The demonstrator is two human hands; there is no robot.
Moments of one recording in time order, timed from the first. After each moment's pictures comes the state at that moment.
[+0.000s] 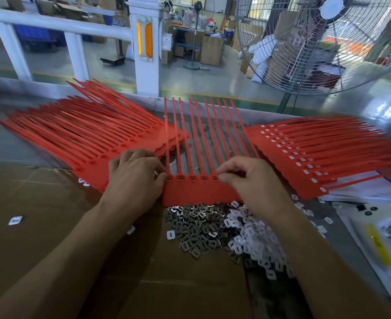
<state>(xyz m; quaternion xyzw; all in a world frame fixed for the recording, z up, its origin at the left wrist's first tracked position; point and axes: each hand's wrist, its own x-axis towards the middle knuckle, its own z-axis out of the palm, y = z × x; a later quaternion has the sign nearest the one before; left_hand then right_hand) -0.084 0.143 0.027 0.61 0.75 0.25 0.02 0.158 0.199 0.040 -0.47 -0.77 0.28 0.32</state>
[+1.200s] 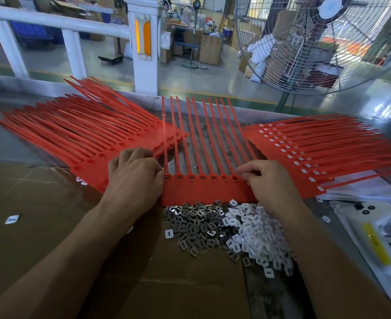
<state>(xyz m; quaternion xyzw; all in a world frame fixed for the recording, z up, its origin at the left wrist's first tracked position) -0.081 0.144 0.024 0.61 0.76 0.24 0.02 0.184 0.226 0.026 -0.58 -0.71 0.24 0.32</state>
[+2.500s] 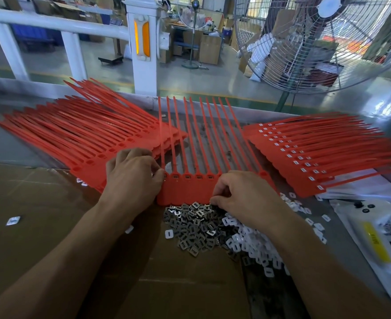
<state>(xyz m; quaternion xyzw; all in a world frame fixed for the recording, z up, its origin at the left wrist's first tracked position) -0.085 0.148 0.022 0.59 0.76 0.27 0.03 0.150 0.183 0.046 -0.48 -0.86 0.10 0.11</state>
